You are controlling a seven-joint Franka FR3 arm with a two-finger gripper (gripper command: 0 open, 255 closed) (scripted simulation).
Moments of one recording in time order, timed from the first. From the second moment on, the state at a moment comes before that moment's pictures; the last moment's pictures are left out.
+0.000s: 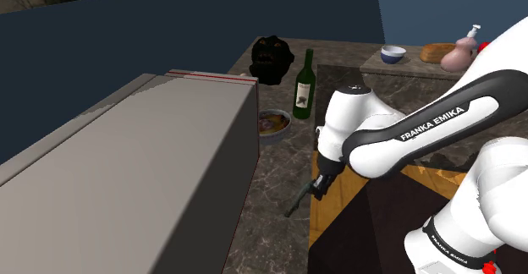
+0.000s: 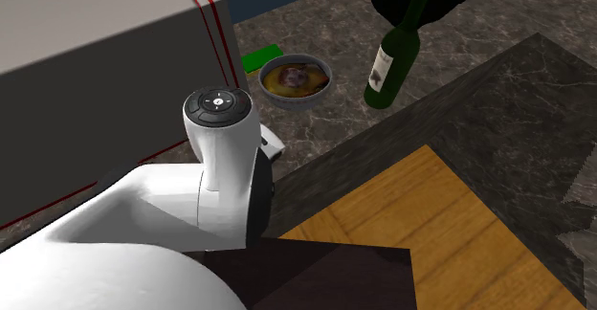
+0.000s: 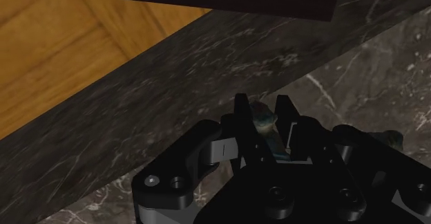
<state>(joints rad) 0.21 -0.36 0.23 -2.90 0.34 2.54 0.08</state>
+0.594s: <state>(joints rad) 0.20 -0.50 0.22 -2.86 0.31 2.36 0.10</state>
